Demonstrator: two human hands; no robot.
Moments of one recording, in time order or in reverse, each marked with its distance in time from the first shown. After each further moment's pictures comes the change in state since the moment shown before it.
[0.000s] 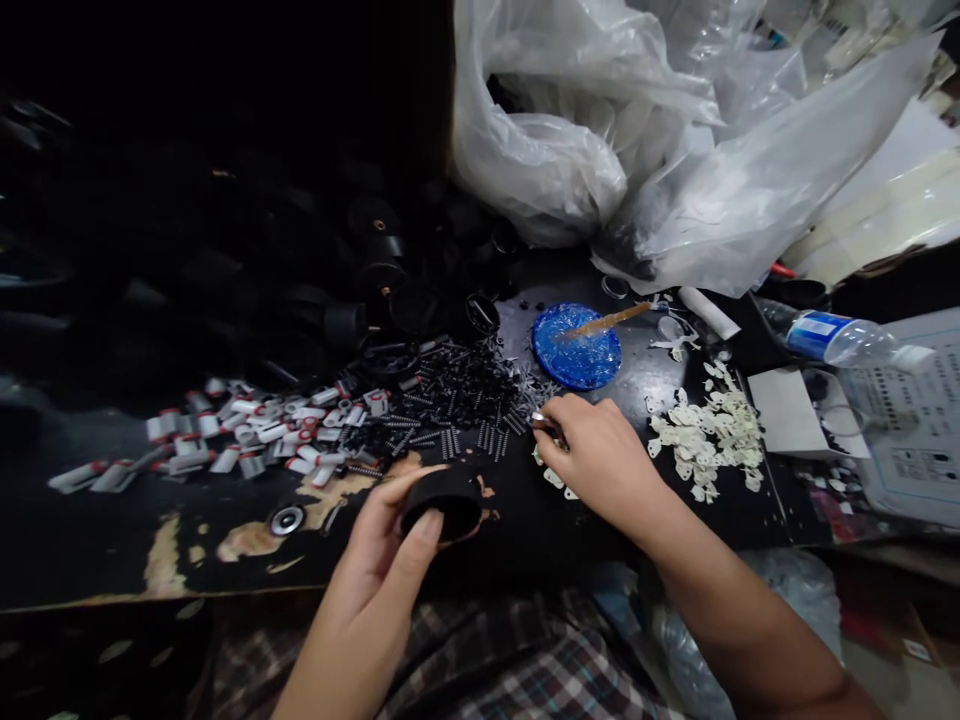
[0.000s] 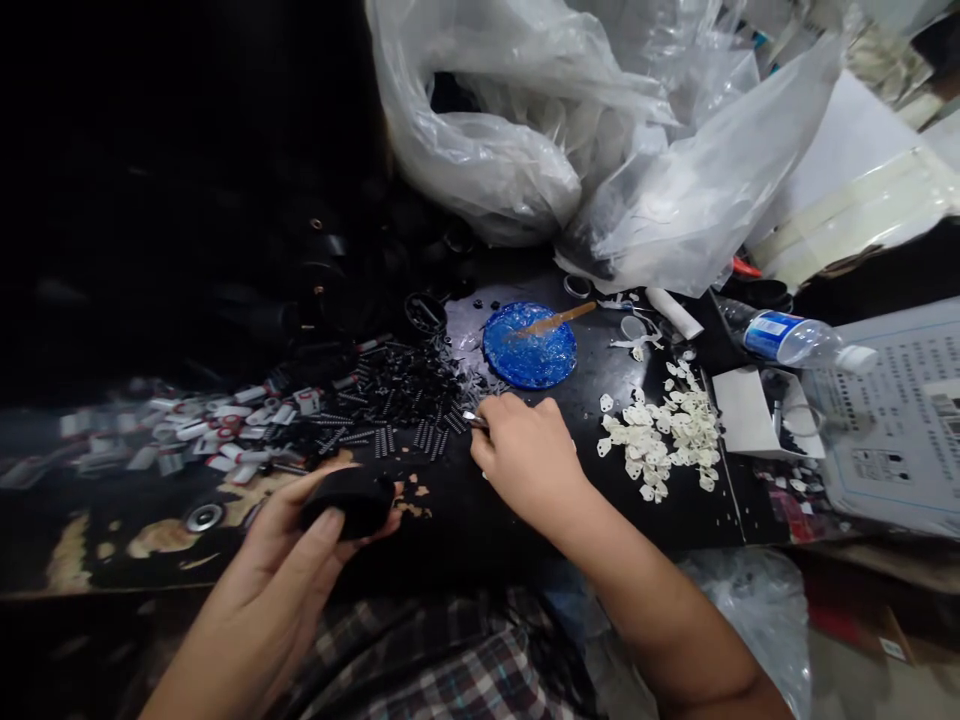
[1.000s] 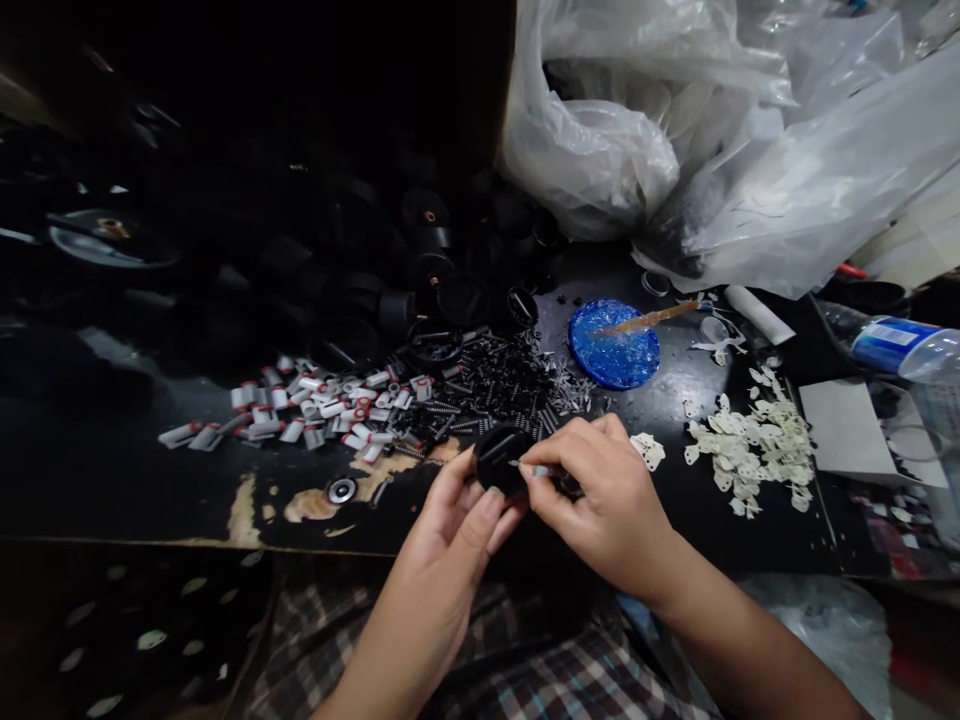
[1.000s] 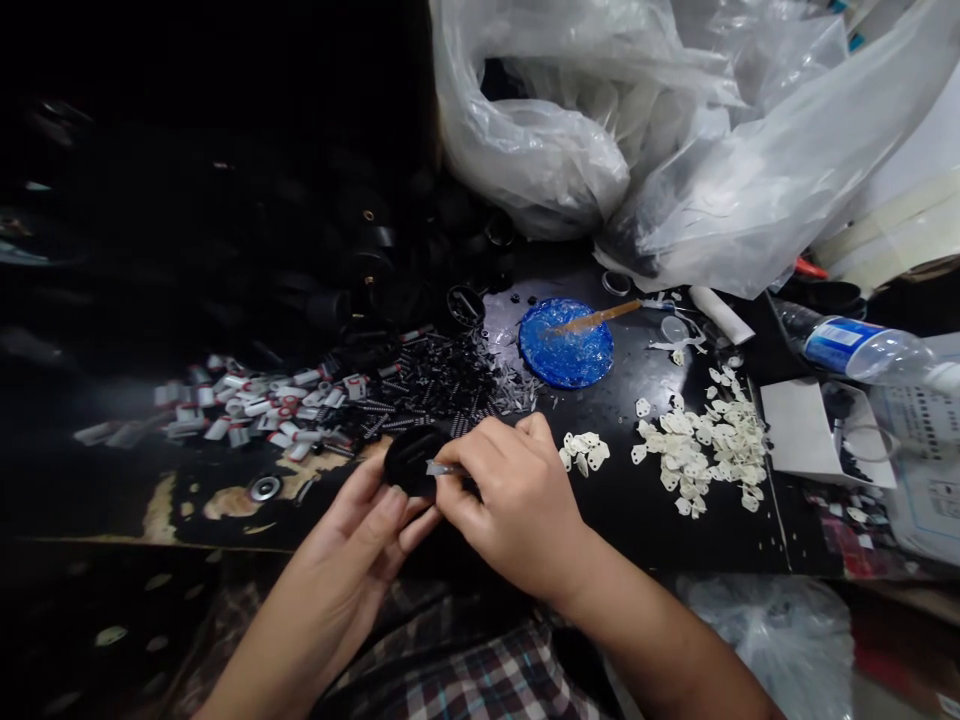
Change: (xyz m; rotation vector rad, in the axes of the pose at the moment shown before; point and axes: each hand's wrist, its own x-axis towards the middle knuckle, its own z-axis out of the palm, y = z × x) left_hand -0.005 0.002 0.018 -0.190 -0.027 -0.160; right_hand -0.023 -0.036 0.005 0.494 0.278 -0.322
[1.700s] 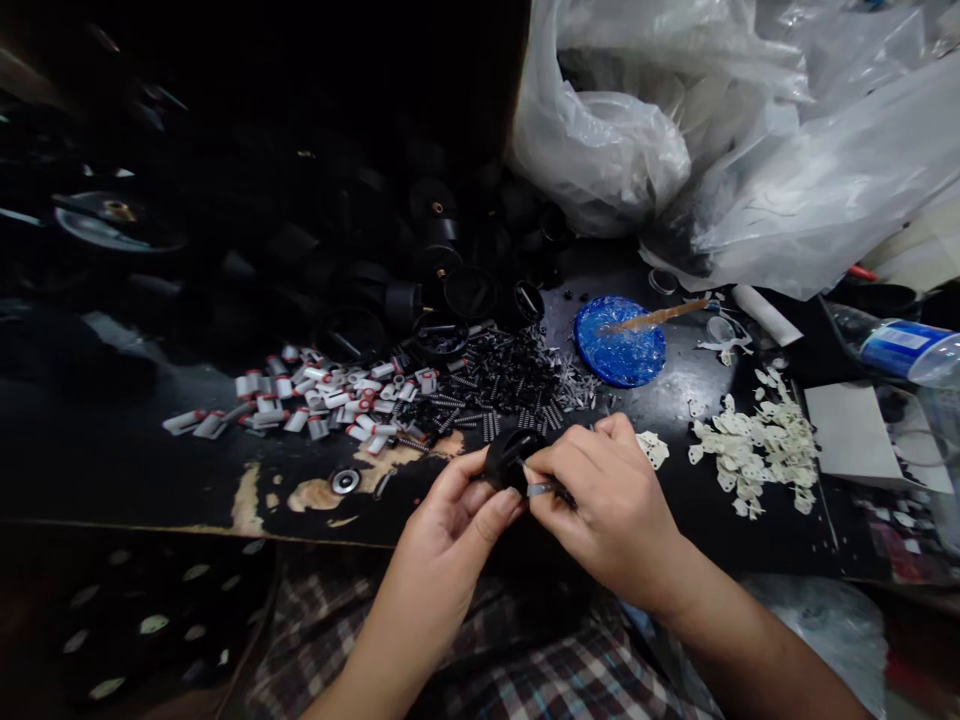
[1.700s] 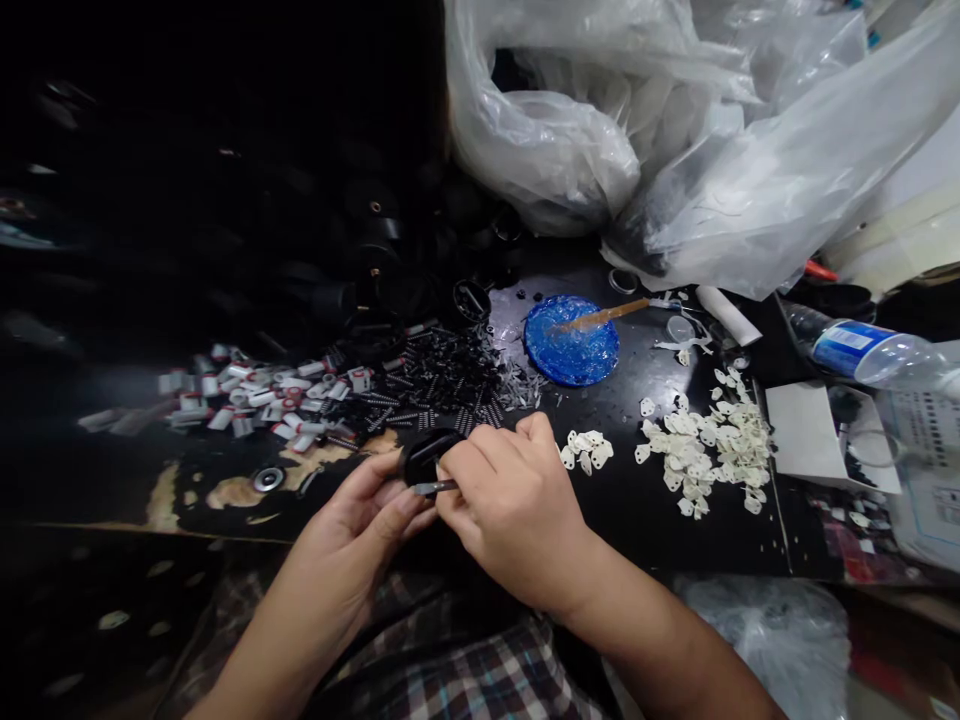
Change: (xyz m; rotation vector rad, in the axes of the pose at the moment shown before) left_hand 0.006 -0.002 -0.009 0.188 -0.137 0.062; right_hand -0.002 0.000 0.003 -0.202 -0.035 -0.120
